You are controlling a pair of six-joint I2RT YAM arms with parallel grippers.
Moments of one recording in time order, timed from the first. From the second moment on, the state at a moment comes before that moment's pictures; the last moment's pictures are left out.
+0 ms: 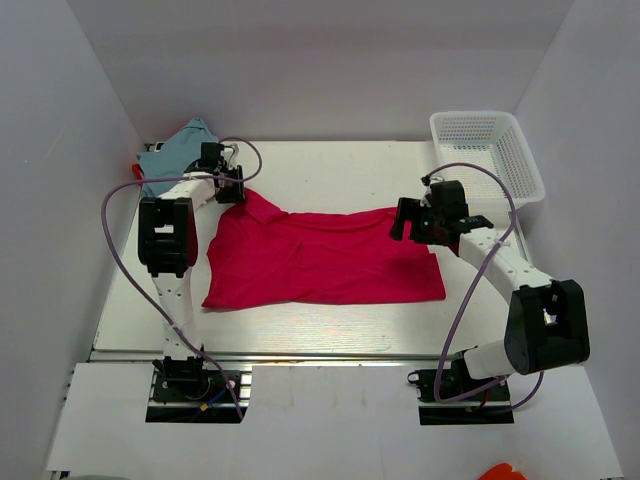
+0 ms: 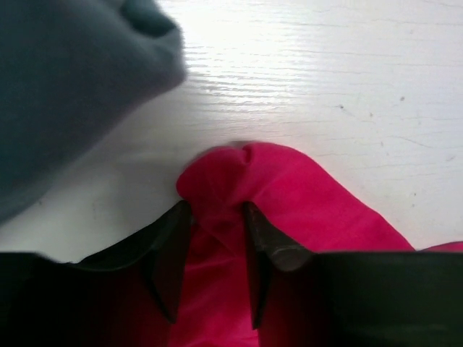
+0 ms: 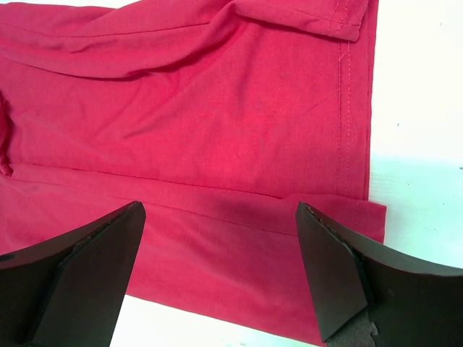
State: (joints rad) left arm -0.05 2.21 1.65 -0.36 0.13 -0.10; right arm 0.25 1.41 0.93 -0.34 -0.14 0.29
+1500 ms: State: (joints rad) left arm -0.04 2.21 1.90 -0.63 0.08 -0.11; right arm 0.25 1.55 1.05 -0.38 -0.01 0.30
